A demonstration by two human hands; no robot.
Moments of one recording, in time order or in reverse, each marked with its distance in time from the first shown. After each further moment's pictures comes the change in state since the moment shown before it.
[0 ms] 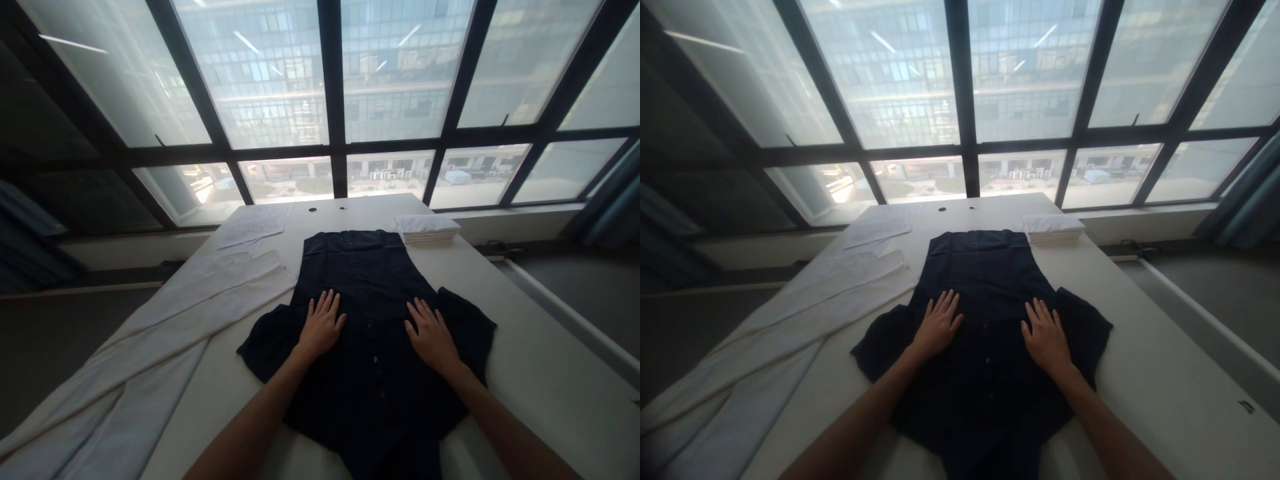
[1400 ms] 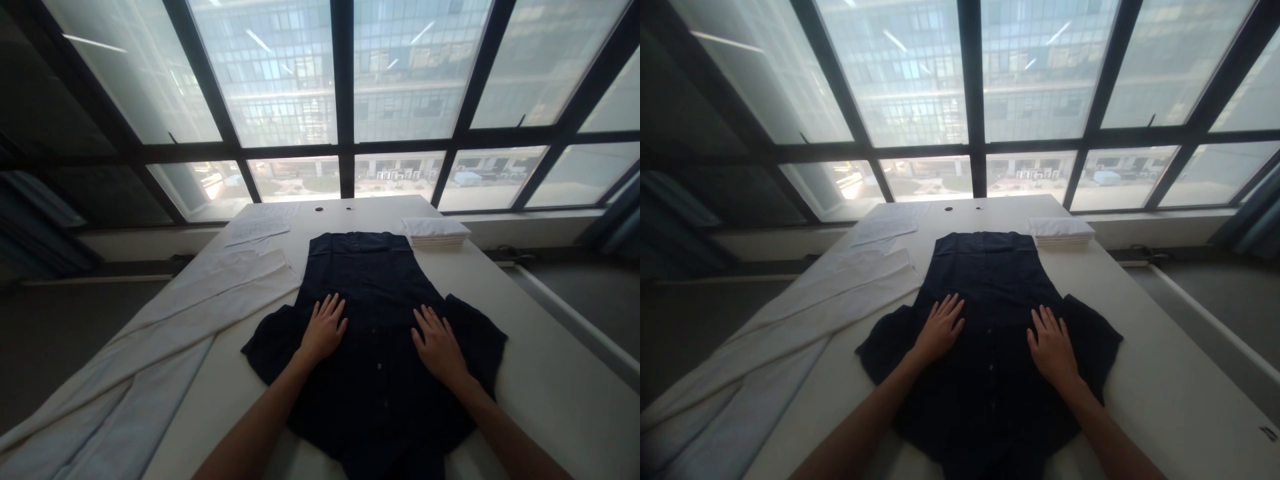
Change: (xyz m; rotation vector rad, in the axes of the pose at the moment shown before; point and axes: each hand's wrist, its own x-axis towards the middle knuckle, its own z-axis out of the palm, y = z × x) left_hand -0.006 -0.004 -0.002 -0.014 0.003 0.019; right_hand -0.004 0.003 0.002 0.005 0.039 -0.037
